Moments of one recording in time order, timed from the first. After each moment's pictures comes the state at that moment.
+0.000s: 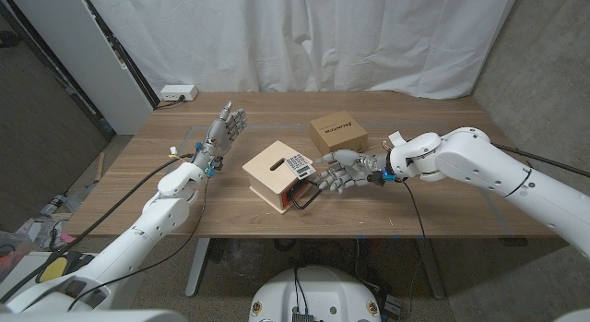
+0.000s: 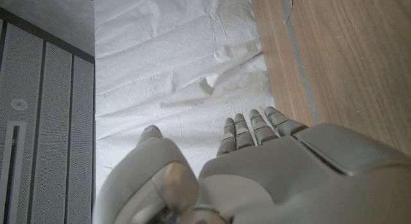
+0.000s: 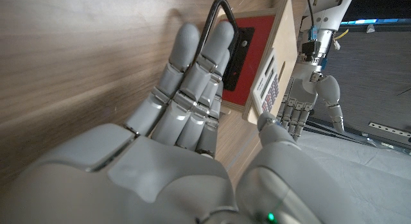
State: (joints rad) left arm 0.90 0.58 0.31 -1.31 -0.76 -0.32 -0.21; left_hand 0.42 0.02 0.08 0.07 0.27 0.10 0.05 0.20 0.18 0.11 -0.01 0.20 0.19 0.06 0.01 0.19 0.18 0.01 -0.03 0.20 0.18; right arm -0.68 -0.93 -0.62 -2.13 0.87 -0.86 0.14; right_hand 0.39 -0.07 0.56 0.00 0.17 0.77 0.00 0.19 0.24 1.16 -0.08 0.32 0.27 1.38 -0.22 0.48 0.30 1.06 -0.18 1.02 0.61
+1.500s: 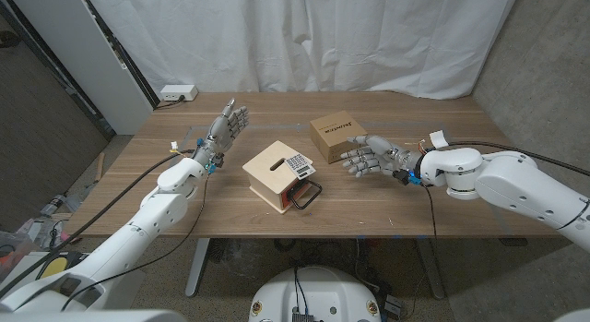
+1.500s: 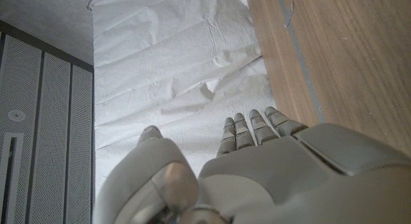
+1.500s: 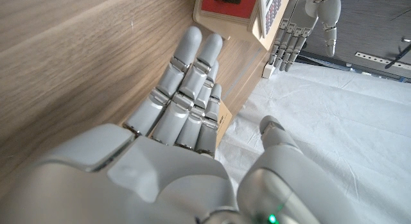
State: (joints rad) left arm 0.89 0.60 0.32 -1.35 -0.75 -0.27 -0.19; left_hand 0.42 0.02 0.07 0.07 0.26 0.10 0.06 0.20 0.18 0.11 -0.01 0.20 0.19 0.06 0.01 0.19 0.18 0.01 -0.03 0.20 0.18; right arm -1.02 -1.05 -0.34 -2.22 0.93 -0.66 -0.09; right_hand 0.33 -0.06 0.56 0.00 0.17 0.68 -0.03 0.19 0.22 0.95 -0.04 0.27 0.27 1.17 -0.15 0.36 0.32 0.94 -0.13 0.86 0.40
